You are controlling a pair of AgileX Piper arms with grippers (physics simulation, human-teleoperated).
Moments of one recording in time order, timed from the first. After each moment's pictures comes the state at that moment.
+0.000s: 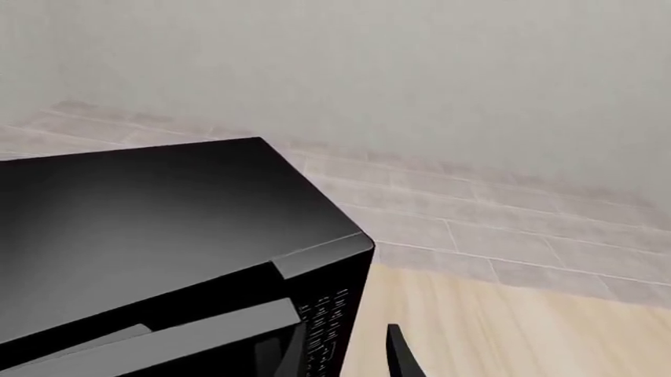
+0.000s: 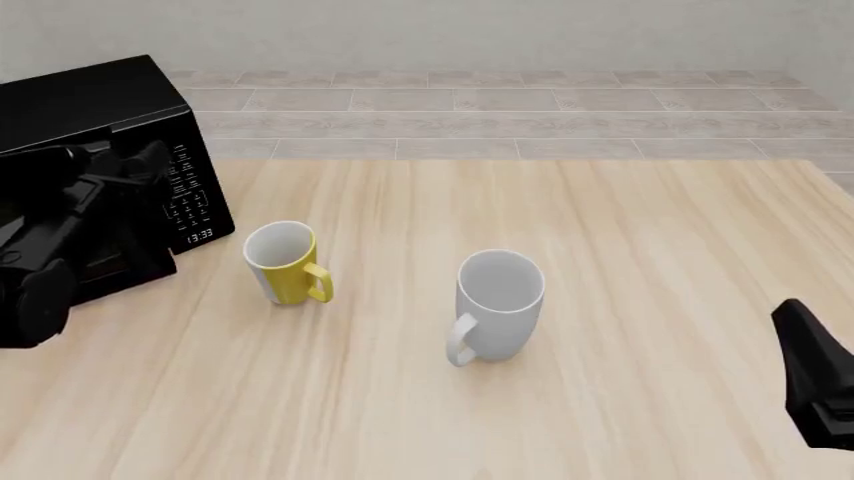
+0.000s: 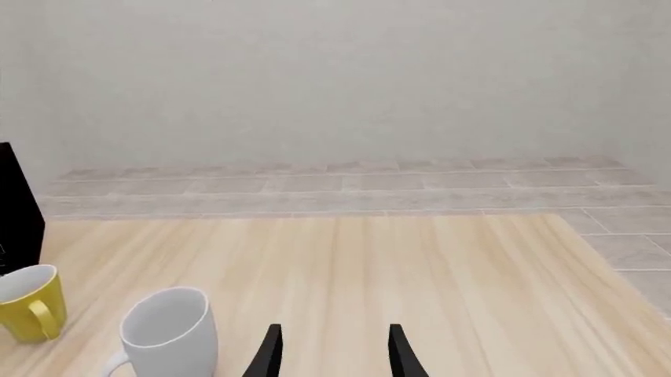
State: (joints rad) left arm 0.13 1.62 -0.53 -1.01 -0.23; right arm 0.05 0.00 0.00 0.00 0.05
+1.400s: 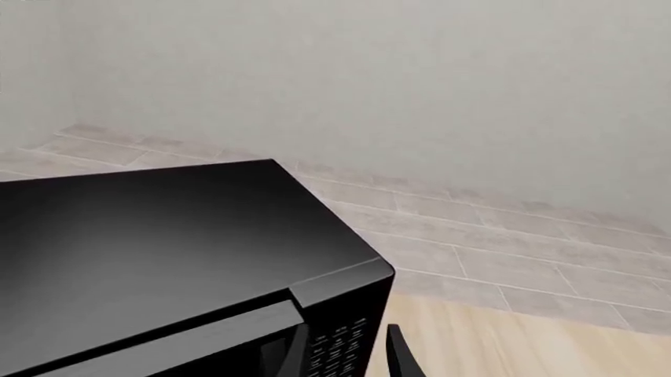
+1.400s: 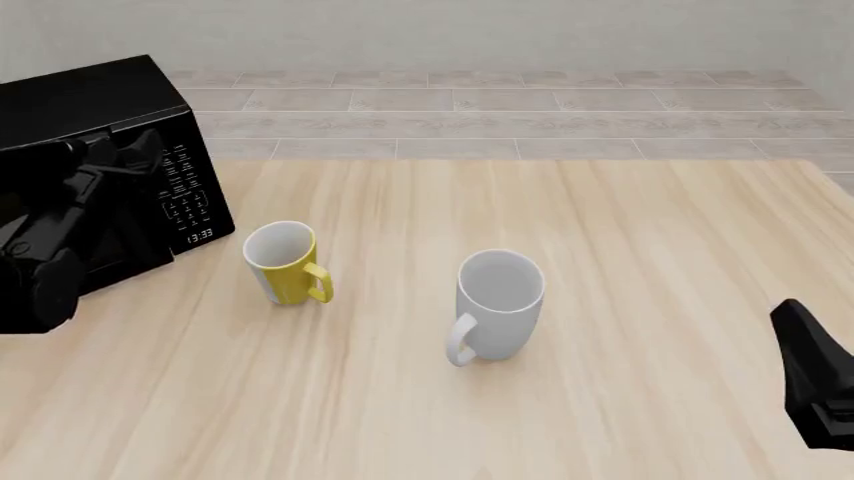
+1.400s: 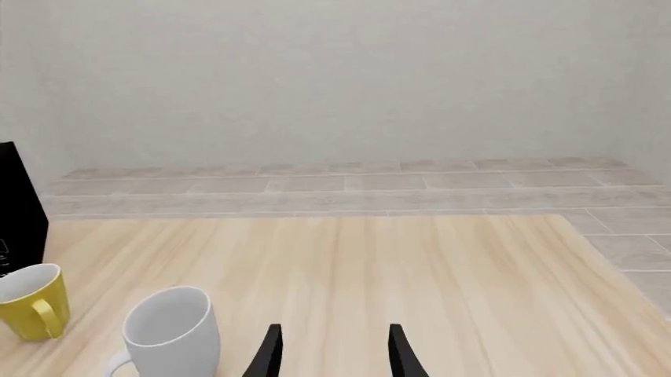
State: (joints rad) left arm 0.16 1.72 -0.61 -1.10 -0.23; right arm 0.06 0.00 0.00 0.00 0.05
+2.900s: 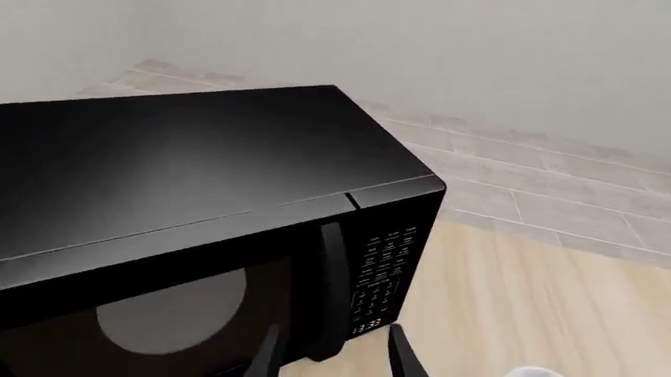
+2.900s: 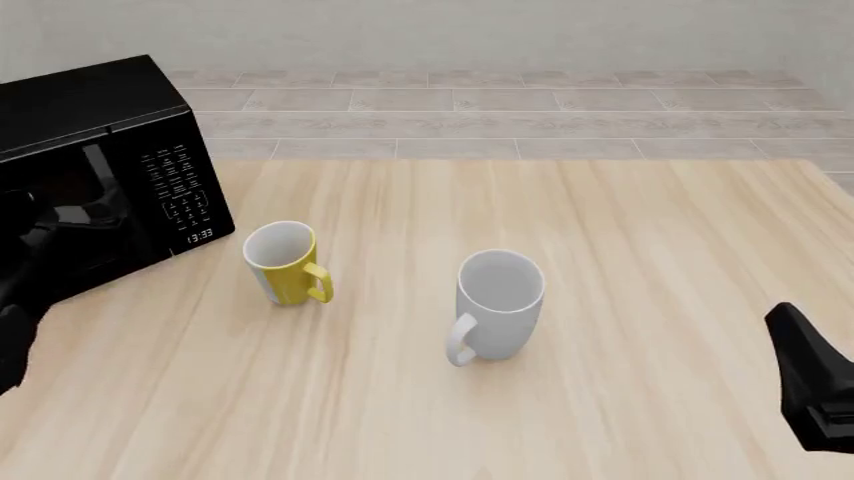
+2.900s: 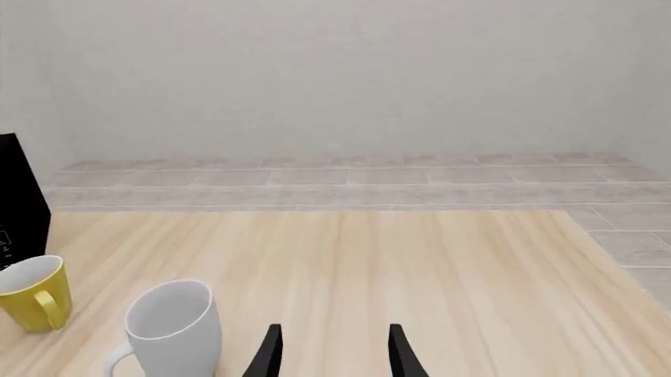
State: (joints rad) left arm 0.20 1.50 -0.36 -0.94 -0.14; right arm 0.07 0.00 0.00 0.01 0.04
